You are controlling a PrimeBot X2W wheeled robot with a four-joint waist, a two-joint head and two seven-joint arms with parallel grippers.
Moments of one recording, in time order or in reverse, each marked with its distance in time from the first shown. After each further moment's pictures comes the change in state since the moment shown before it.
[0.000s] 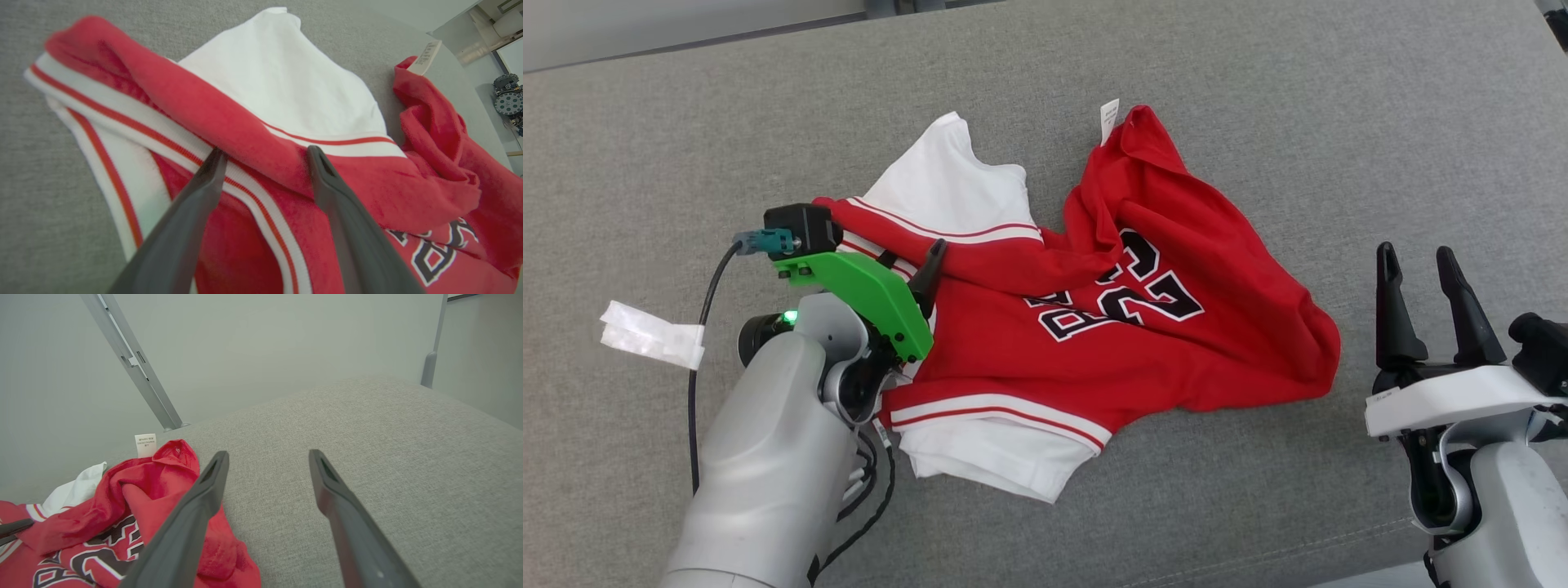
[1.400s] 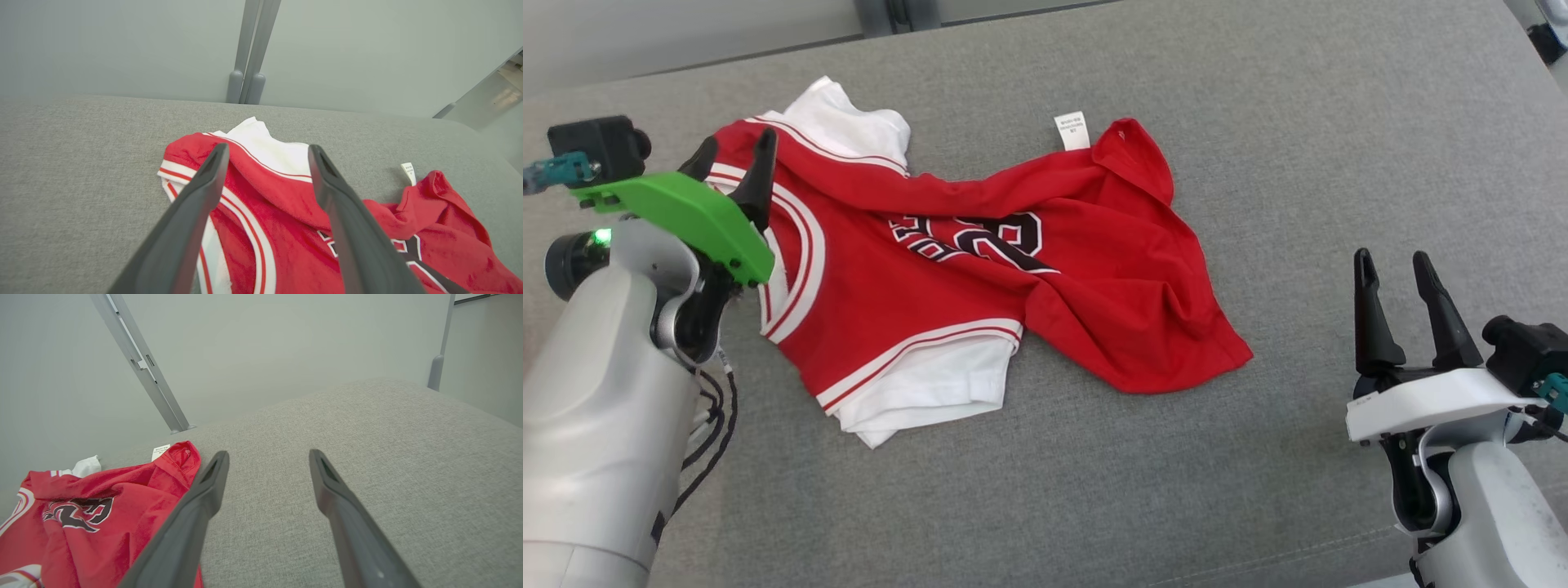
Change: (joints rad) left arm -0.143 0.249 -0.057 -0.014 -0.095 -0.008 -0.131; right arm -0.031 0.007 0.039 0.065 -0.002 0.000 -0.035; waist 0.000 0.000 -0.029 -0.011
